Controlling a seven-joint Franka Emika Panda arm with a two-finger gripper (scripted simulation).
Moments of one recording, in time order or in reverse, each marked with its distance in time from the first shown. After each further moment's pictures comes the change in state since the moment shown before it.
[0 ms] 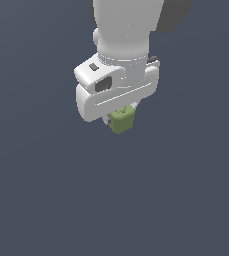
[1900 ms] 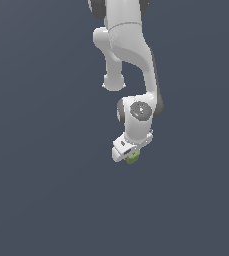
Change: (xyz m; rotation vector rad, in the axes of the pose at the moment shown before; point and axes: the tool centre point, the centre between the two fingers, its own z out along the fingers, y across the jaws) arm -0.003 -0.081 0.311 0.000 -0.002 0.001
